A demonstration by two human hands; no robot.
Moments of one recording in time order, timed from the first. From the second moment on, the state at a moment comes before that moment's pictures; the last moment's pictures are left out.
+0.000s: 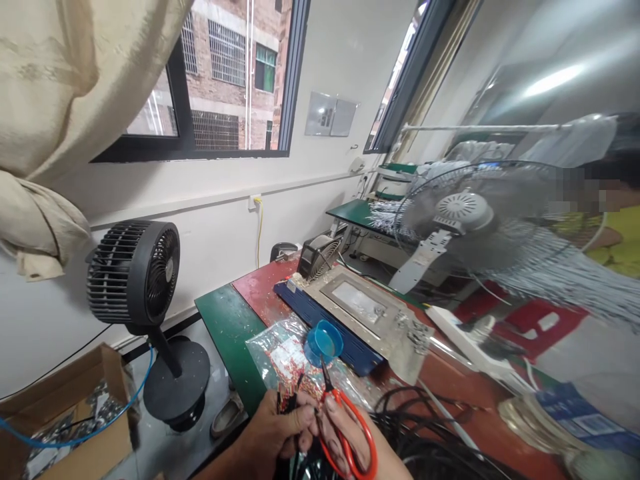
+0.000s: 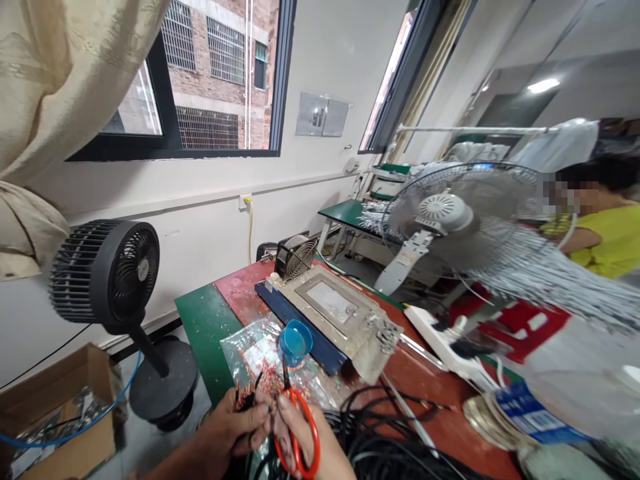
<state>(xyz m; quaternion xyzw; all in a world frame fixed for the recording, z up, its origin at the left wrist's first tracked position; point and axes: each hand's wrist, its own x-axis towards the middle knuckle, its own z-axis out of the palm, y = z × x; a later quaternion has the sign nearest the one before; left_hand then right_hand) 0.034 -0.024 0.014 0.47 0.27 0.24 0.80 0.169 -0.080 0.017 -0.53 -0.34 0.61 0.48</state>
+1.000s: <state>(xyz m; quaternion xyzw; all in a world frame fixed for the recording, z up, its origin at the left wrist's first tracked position) 0.042 -0.024 0.016 0.50 0.31 0.29 0.76 0.174 -0.077 0.001 -0.54 -0.38 0.59 0.46</state>
